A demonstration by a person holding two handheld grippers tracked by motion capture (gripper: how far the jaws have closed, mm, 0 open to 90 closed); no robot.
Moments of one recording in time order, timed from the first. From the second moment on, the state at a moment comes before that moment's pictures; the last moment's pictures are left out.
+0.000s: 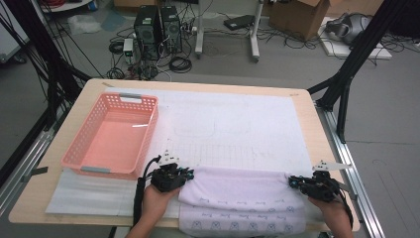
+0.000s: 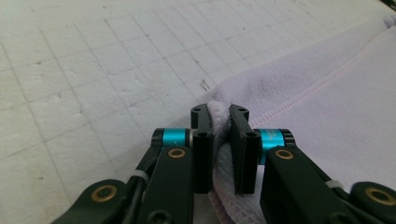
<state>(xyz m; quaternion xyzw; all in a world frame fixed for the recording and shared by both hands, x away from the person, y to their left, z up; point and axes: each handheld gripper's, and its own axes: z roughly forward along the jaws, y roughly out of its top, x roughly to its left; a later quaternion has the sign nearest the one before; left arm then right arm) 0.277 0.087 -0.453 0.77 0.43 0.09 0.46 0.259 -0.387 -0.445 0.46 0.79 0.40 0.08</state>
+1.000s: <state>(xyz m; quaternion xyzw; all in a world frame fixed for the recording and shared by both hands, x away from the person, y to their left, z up) 0.388 0.099 -0.401 0.71 0.47 0.14 0.50 0.355 -0.379 -0.397 0.46 0.74 0.46 0.17</state>
